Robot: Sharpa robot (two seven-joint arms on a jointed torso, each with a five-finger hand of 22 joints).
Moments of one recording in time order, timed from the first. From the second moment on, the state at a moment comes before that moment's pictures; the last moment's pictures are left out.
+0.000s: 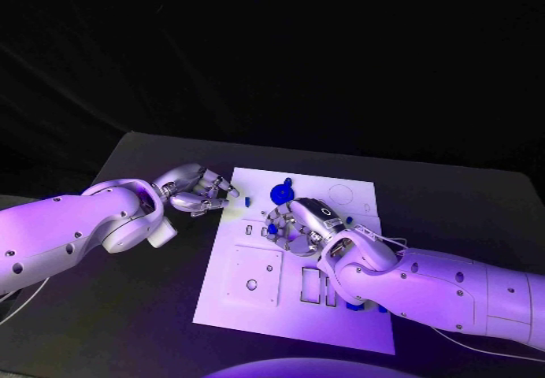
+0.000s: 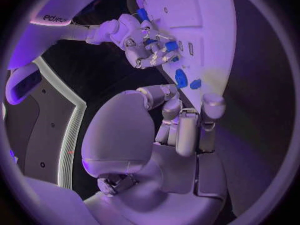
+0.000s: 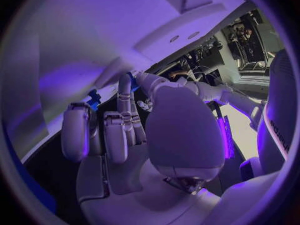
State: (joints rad) left arm 1.17 -1.04 -0.03 1.55 -0.78 -0.08 0.18; left_hand 1.32 -0.18 0.74 0.01 0.24 0.89 0.15 0.21 0.14 1.20 0.06 1.23 1.01 1.47 -0.01 1.51 1.31 0.15 1.18 0.09 1.32 0.89; right arm 1.06 -0.57 -0.17 1.52 -1.47 -0.69 -0.11; right_hand 1.37 -0.28 0.50 0.23 0.16 1.04 0.12 0.19 0.45 1.31 0.03 0.21 0.57 1.46 -0.04 1.54 1.31 0.05 1.46 0.07 1.31 1.31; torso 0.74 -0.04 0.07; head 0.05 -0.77
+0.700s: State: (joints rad) left arm 1.17 -1.04 -0.03 1.55 -0.78 -0.08 0.18; left_hand 1.32 -0.18 0.74 0.01 0.24 0.89 0.15 0.21 0.14 1.20 0.06 1.23 1.01 1.47 -0.01 1.51 1.31 0.15 1.18 0.09 1.32 0.89; right arm 1.06 -0.57 -0.17 1.53 -1.52 -0.70 -0.14; right_hand 1.36 -0.29 0.50 0.22 0.16 1.04 0.12 0.19 0.45 1.33 0.03 0.20 0.56 1.46 -0.04 1.54 1.31 0.05 1.46 0.07 1.31 1.31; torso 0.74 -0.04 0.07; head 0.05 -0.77
